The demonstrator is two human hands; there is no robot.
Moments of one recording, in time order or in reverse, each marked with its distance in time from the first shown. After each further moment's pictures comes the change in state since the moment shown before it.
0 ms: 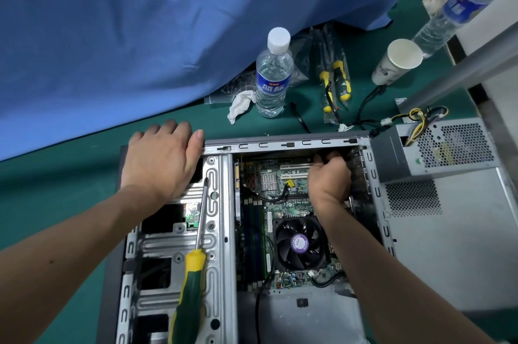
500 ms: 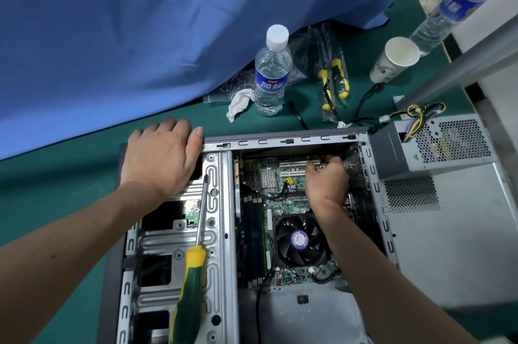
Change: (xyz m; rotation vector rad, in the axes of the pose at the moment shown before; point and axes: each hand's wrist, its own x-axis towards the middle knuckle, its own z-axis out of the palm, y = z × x) left_hand 0.001 0.000 0.000 0.005 0.003 0.000; right_hand -0.007 0.009 0.000 -0.068 -0.085 -0.029
